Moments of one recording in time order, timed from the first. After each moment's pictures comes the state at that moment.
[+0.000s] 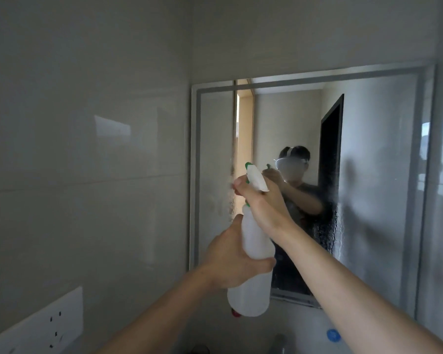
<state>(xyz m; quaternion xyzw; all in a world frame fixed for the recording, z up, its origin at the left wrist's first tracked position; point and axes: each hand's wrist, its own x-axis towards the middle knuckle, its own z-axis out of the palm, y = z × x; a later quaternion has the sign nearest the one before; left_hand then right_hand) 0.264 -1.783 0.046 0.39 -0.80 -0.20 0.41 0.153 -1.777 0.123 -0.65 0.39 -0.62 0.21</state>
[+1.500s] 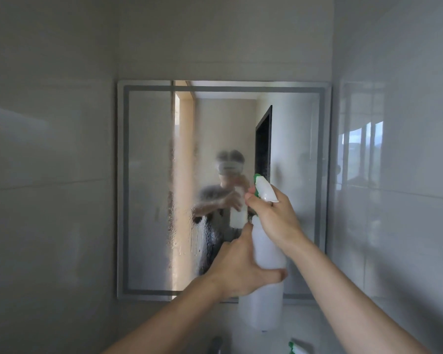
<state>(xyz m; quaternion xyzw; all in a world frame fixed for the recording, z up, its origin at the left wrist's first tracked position) 0.129 -1.766 0.046 0.30 -0.86 -0.23 0.35 0.023 -1.731 0.112 -0.56 0.48 -0.66 0.13</state>
